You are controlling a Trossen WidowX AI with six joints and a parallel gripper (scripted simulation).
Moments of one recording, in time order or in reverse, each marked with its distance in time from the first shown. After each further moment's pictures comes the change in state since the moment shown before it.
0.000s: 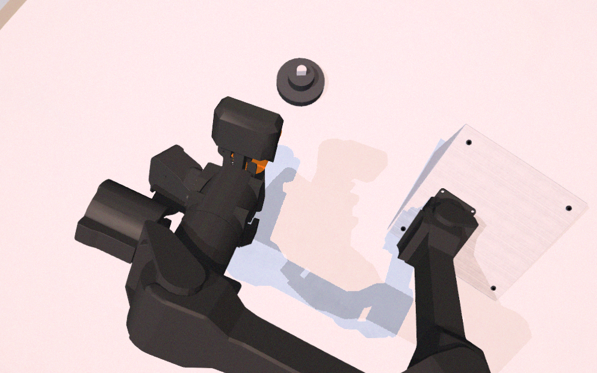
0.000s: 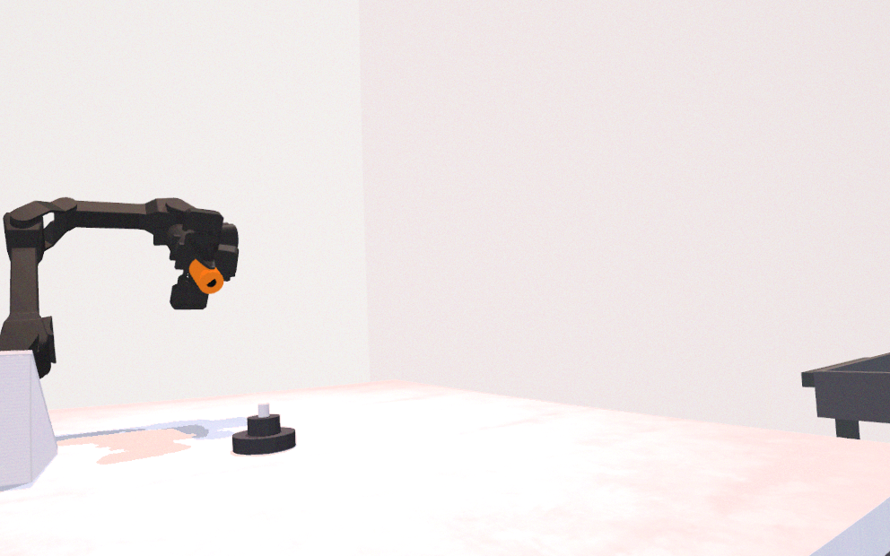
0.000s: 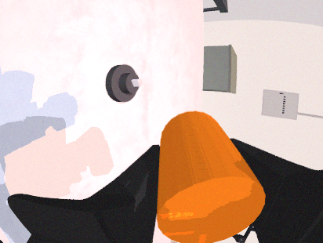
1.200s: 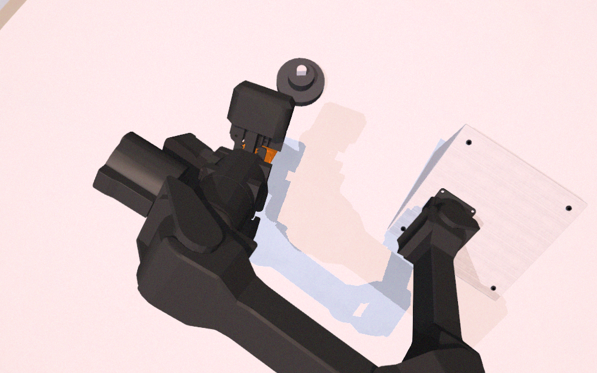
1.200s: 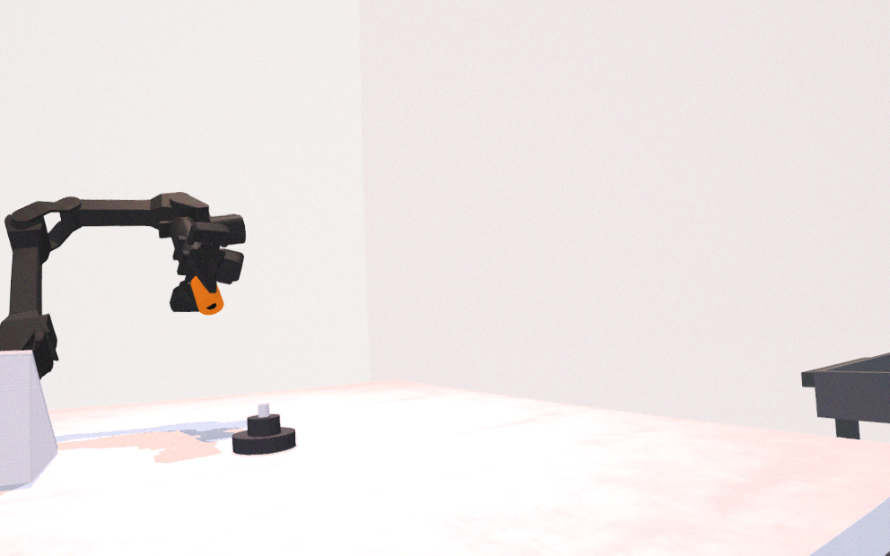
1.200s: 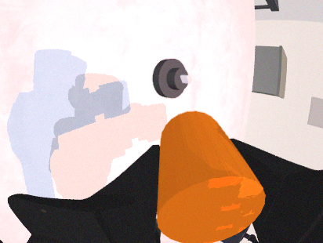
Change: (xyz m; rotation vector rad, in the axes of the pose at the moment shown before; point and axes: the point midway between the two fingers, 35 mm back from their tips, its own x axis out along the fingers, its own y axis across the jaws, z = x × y) arm 0.022 0.021 0.000 0.003 0.005 0.283
